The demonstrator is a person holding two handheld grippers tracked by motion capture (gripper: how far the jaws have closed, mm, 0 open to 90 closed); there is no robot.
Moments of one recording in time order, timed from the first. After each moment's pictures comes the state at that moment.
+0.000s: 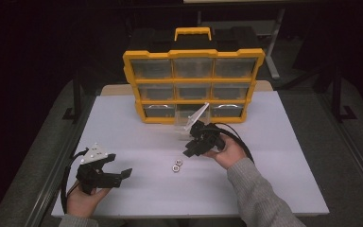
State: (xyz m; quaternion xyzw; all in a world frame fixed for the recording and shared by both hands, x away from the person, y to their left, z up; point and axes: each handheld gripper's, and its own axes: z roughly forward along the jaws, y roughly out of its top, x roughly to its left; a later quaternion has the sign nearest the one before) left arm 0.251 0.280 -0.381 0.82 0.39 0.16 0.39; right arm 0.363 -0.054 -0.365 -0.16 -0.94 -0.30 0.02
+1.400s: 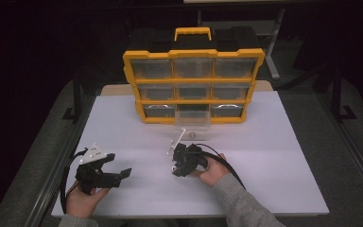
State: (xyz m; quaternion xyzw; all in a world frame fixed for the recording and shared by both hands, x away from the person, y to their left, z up) left arm 0.251 0.281 -0.380 0.82 0.39 0.17 0.39; right arm 0.335 -0.004 -0.422 -0.14 -0.96 -0.24 0.02
